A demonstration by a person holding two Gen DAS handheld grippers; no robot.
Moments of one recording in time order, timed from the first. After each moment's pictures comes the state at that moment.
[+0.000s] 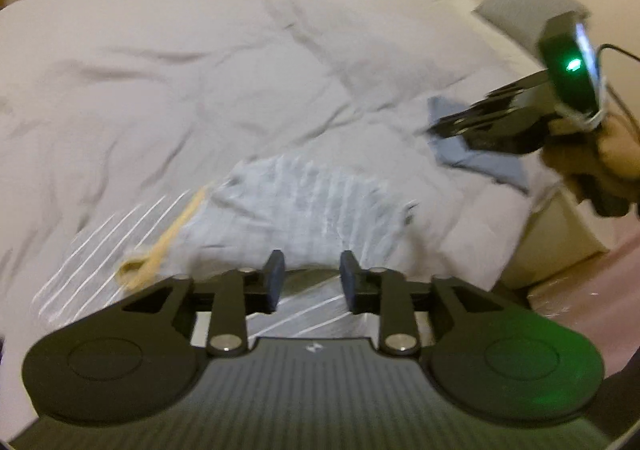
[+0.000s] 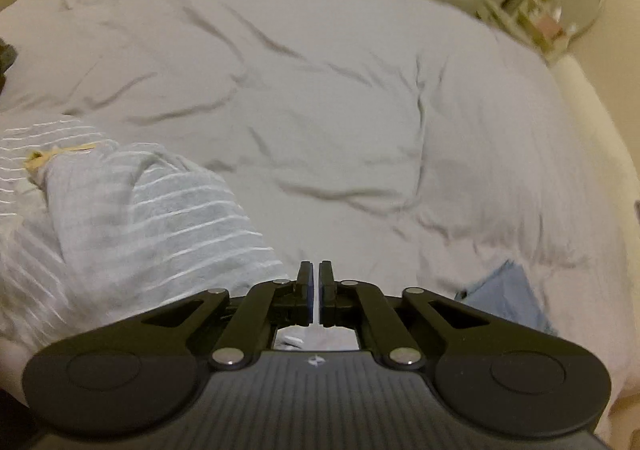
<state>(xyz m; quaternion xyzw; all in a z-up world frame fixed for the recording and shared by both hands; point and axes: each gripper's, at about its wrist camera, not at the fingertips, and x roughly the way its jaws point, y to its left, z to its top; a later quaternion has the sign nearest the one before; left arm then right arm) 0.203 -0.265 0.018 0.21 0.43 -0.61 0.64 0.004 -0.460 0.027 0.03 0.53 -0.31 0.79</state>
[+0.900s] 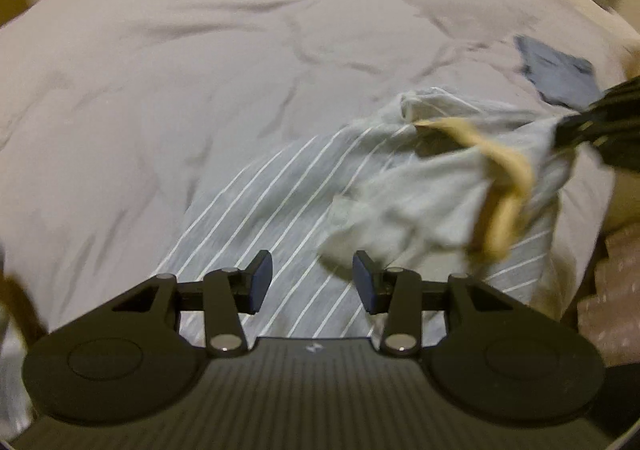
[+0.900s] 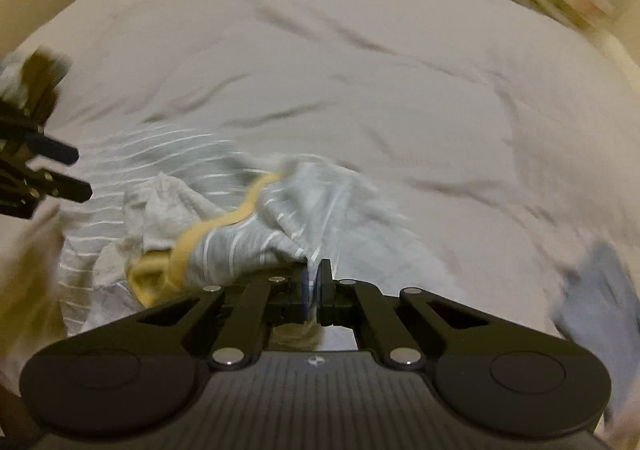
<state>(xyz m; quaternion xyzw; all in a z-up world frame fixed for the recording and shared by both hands) 0.291 -0.257 -0.046 0.31 0.40 -0.58 0.64 0.053 -0.375 0.013 0.11 0.51 -0.30 0.80</state>
